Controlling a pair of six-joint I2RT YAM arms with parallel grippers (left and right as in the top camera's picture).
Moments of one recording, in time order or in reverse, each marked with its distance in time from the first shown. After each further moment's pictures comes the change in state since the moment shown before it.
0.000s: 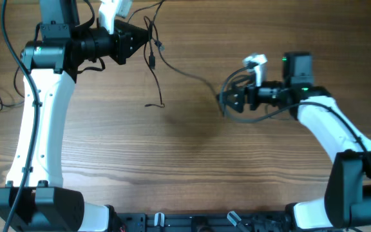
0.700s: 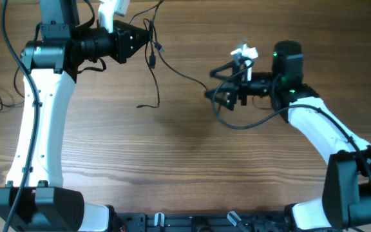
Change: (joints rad) left arm 0.000 0.000 0.000 0.000 0.015 -0.082; right arm 0.082 0.006 -0.006 0.338 -0.211 0.158
